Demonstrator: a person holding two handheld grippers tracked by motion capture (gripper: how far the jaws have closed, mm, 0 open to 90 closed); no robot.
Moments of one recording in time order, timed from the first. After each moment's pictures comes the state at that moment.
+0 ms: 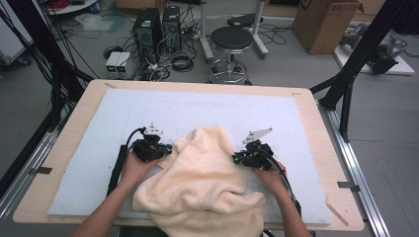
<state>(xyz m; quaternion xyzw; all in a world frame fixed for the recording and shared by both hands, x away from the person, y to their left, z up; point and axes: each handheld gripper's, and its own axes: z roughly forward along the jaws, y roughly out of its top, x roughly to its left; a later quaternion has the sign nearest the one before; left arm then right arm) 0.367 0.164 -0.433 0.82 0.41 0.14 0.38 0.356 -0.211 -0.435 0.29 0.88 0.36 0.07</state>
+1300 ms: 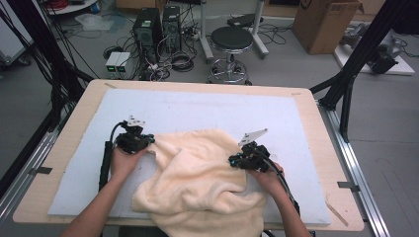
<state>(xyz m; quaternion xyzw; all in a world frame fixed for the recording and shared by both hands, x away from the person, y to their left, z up) 0.382 0.214 -0.429 0.75 0.50 0.20 0.38 0.348 -0.195 -0.431 0.27 0.89 0.36 0.05</state>
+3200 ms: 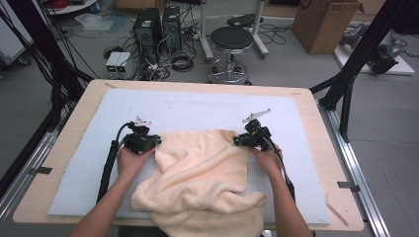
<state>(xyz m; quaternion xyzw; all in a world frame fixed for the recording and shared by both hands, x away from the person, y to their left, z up) 0.383 0.188 -0.438 0.77 0.49 0.17 0.37 0.419 -0.208 -0.431 0.36 0.86 0.35 0.08</state>
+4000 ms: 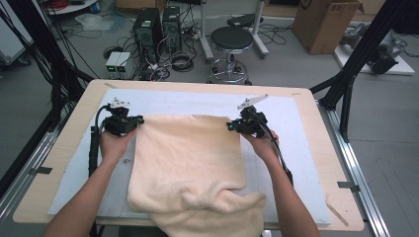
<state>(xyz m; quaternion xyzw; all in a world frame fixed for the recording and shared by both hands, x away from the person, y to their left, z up) 0.419 0.237 -0.383 0.73 0.50 0.23 0.40 0.436 -0.185 -0.380 0.31 0.86 0.38 0.11</state>
